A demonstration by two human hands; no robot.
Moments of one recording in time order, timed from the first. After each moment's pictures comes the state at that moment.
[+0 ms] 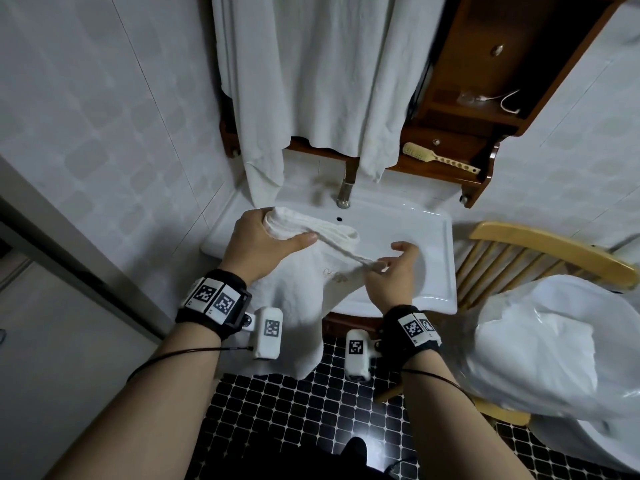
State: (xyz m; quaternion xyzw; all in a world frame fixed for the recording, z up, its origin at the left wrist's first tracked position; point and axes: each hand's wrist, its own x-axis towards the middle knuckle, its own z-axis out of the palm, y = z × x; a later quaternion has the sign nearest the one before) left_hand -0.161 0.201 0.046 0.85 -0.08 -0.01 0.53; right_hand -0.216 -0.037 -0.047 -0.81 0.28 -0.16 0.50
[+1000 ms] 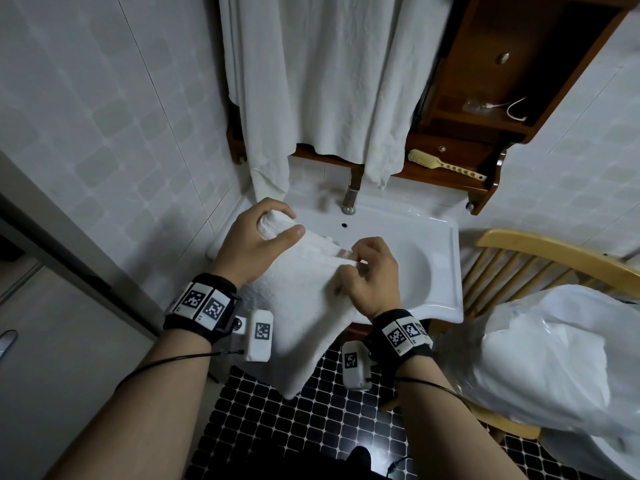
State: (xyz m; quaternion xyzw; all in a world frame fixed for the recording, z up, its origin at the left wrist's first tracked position) left_hand -0.159 0.213 0.058 0.84 -0.13 0.01 0.53; right_hand -0.202 -0.016 -0.034 -0.87 0.03 -0.21 0.45
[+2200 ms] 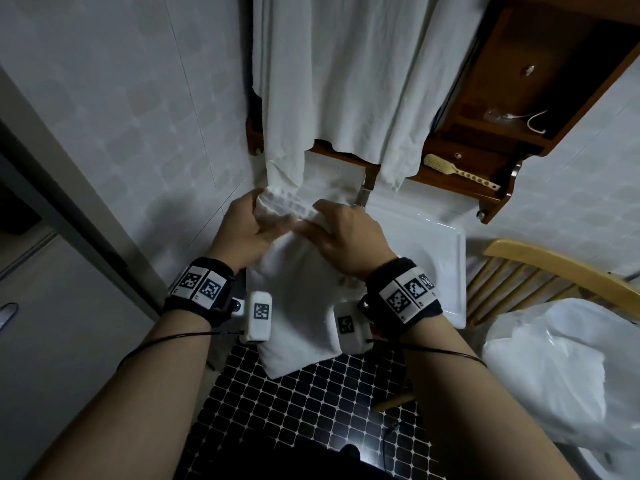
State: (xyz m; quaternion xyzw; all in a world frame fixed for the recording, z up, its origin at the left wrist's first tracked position) left_hand -0.149 0.252 0.045 0.83 -0.10 0.02 0.55; right_hand -0.180 0.048 0.075 -0.95 -0.16 -0.12 0.23
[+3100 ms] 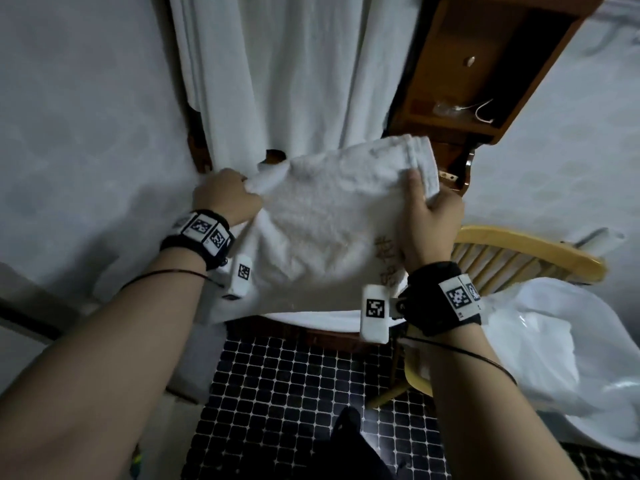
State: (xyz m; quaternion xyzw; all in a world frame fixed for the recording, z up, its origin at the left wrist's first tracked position) left_hand -0.016 0.192 0.069 0.97 -0.04 -0.02 0.25; right_hand -0.164 -0.073 0.091 -0.76 0.22 -0.38 0.48
